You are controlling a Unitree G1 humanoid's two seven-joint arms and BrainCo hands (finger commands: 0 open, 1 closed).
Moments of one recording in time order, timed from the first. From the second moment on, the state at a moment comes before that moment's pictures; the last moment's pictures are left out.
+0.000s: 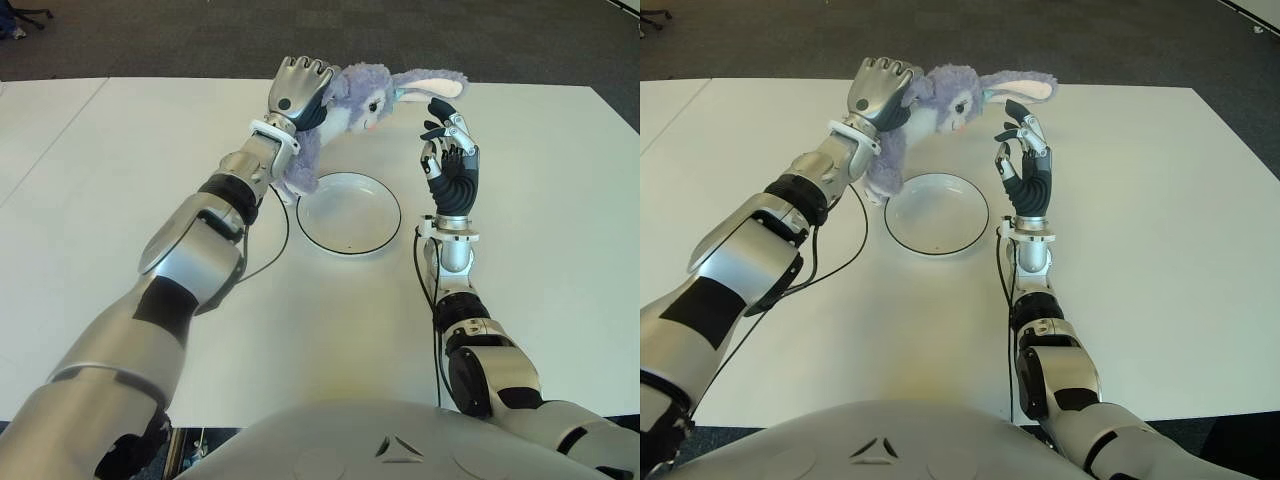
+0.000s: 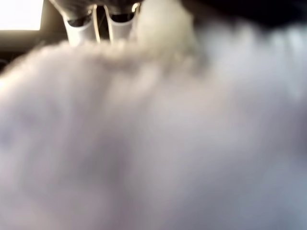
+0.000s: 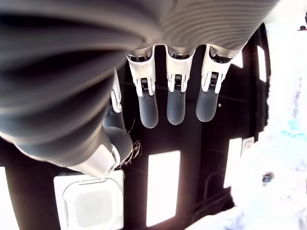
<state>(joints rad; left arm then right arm) -1.08 0.24 -0.61 1.18 0.87 -0.24 0.71 -0.43 -0.03 -0.11 0.81 -0.07 -1.17 -0.07</state>
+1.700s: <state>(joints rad) -0.99 0.45 -0.60 0.54 0.94 -0.27 0.66 -0.43 -0.03 -0.11 0.81 -0.07 -1.14 -0.08</state>
